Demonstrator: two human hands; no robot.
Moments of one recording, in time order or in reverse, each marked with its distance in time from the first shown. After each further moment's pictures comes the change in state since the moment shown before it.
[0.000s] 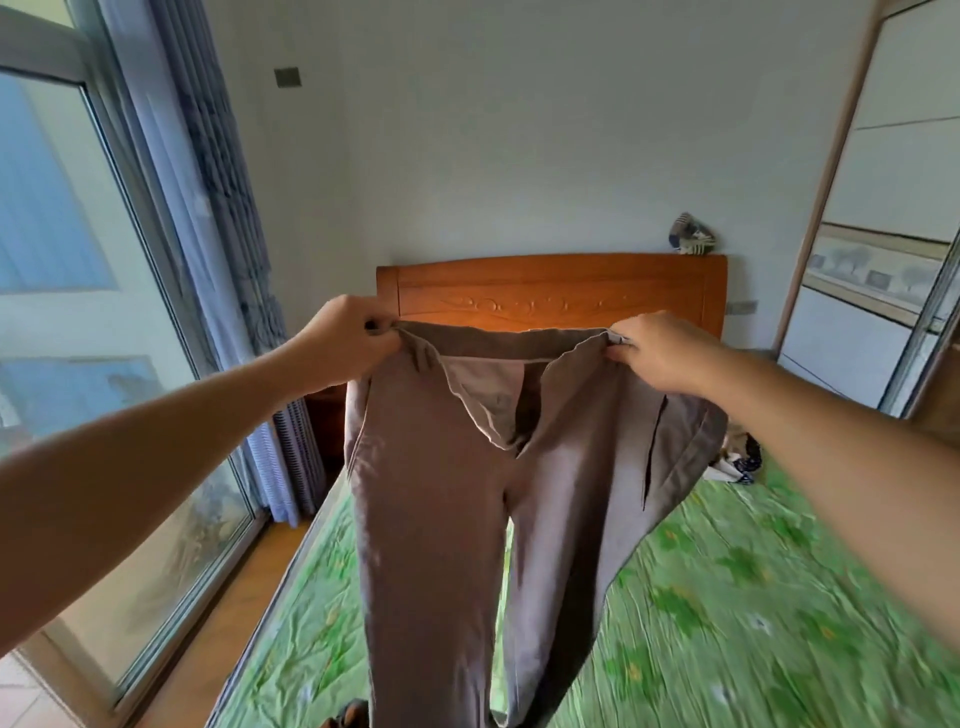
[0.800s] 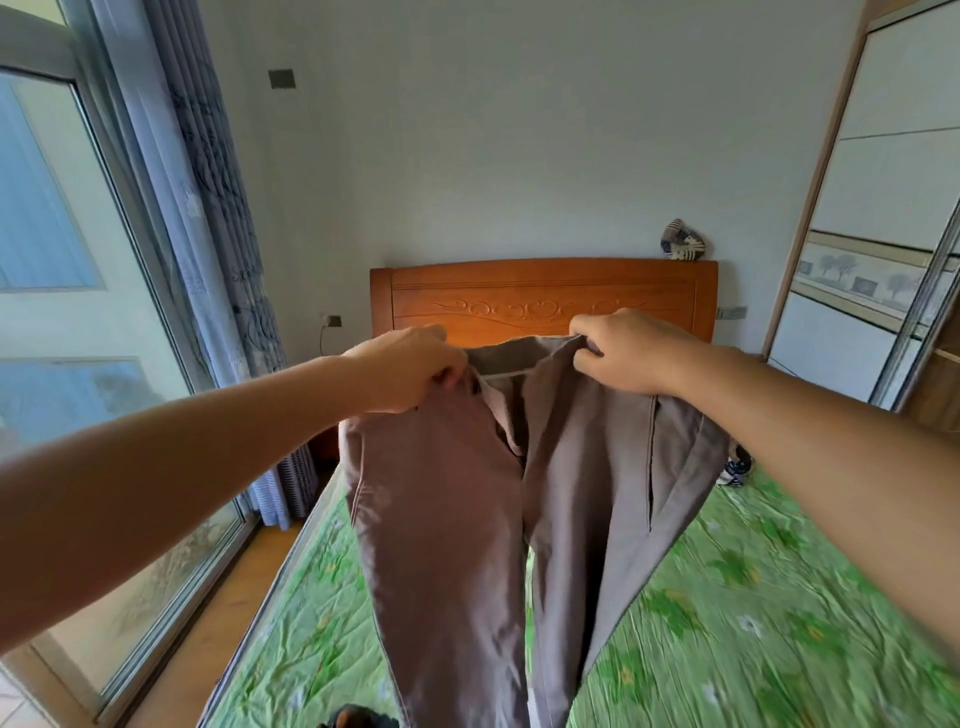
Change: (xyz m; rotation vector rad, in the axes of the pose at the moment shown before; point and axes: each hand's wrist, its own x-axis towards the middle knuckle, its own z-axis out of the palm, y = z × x) left_hand 0.003 0.051 0.019 0.443 -0.460 0.262; right_hand 0.000 -0.032 -0.013 -0.030 -0.013 -0.156
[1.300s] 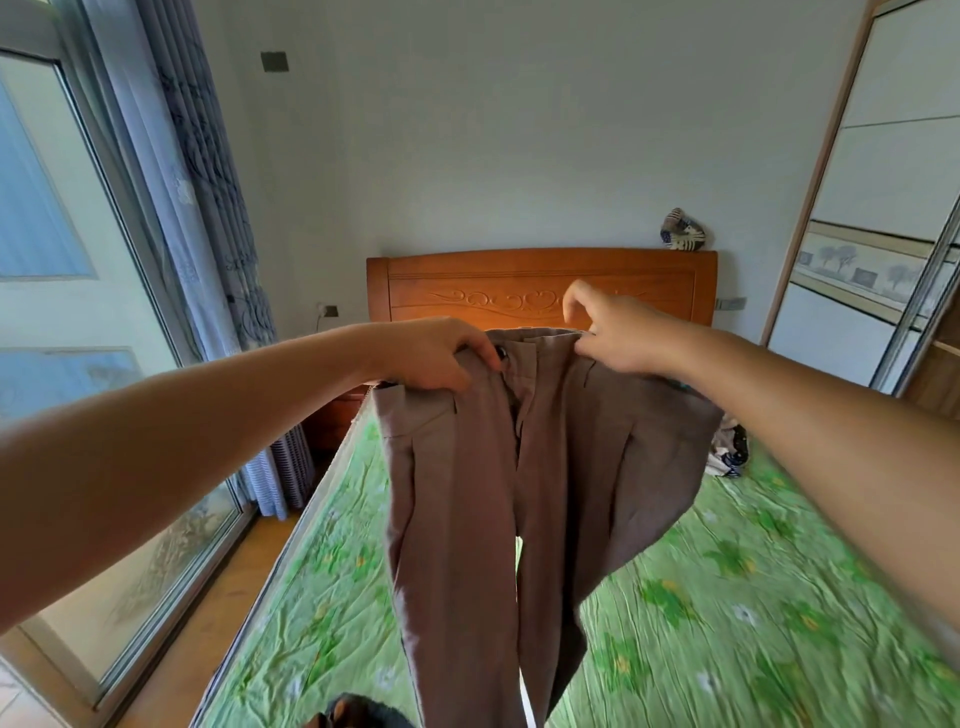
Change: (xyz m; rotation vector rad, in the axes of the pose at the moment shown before) left_hand 0.020 0.021 -0.018 -0.465 -0.218 -0.057; right_hand 0.011 -0.005 -0.003 0.205 -0.057 0.106
